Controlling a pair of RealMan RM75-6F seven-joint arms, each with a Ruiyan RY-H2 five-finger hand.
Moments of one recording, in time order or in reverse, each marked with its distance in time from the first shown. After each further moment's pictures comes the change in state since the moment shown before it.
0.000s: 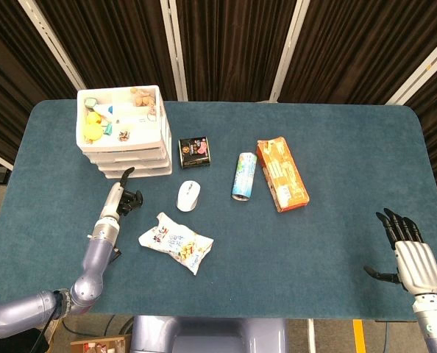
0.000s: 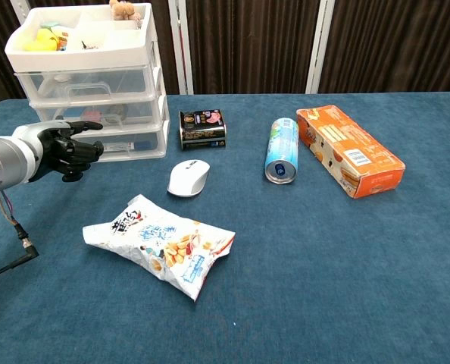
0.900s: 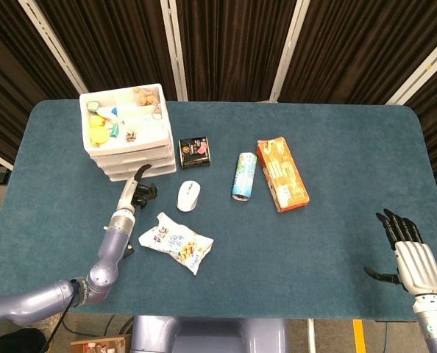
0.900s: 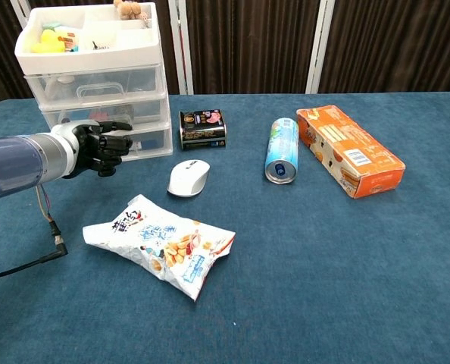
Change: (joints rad) left arm -0.062 -0.088 -0.075 0.102 -0.050 -0.106 -0.072; right arm 0.001 0.006 -0.004 -0.005 -0.001 -0.003 0.010
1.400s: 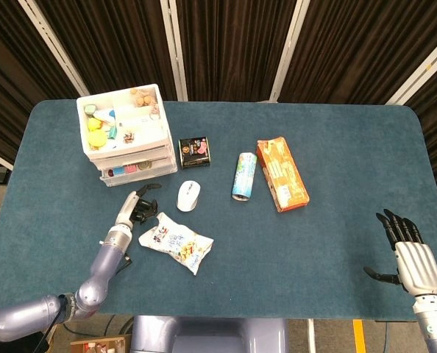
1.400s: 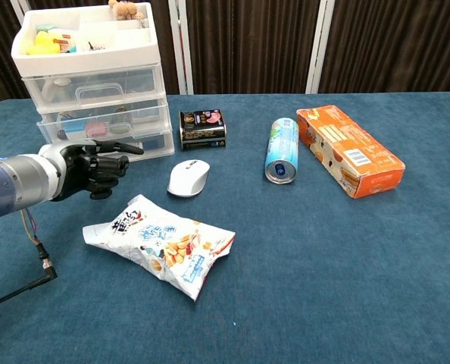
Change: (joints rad) left arm 0.096 0.065 0.083 -0.148 0.099 0.006 -0.044; right arm -0.002 0.000 -0.001 -0.002 0.001 0.003 -0.004
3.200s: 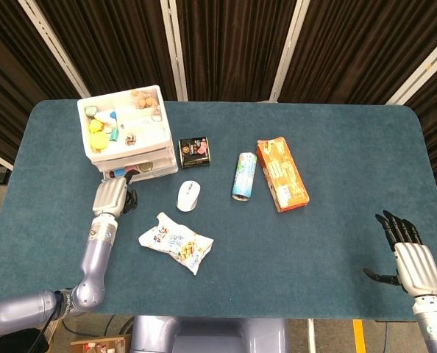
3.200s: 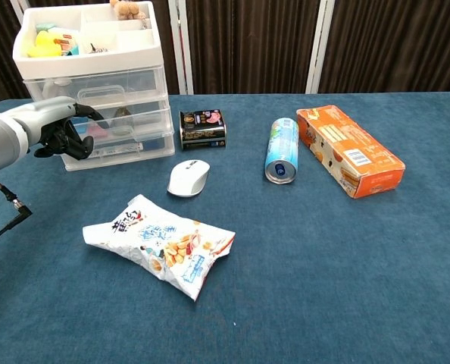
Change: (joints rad) left arm -0.101 0.072 0.090 -0.049 0.007 0.278 0.708; right arm 0.000 0.005 -0.006 -0.008 0.003 -0.009 0.001
